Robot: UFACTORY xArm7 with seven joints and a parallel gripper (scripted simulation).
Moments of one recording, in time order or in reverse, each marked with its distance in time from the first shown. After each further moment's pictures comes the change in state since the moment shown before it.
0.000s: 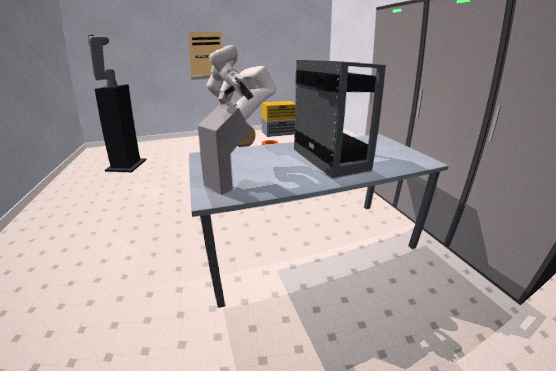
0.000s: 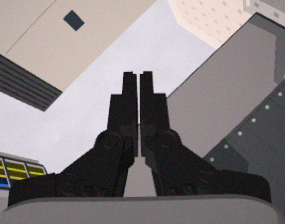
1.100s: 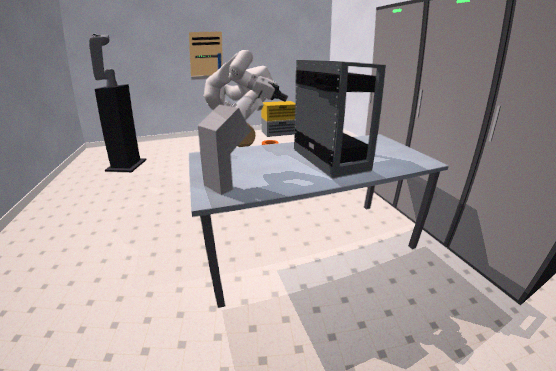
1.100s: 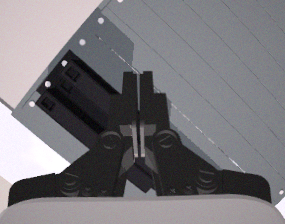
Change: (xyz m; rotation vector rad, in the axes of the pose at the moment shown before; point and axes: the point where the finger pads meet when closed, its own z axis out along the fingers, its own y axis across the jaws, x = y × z) arm -0.149 0.118 0.030 -0.432 -0.591 -0.277
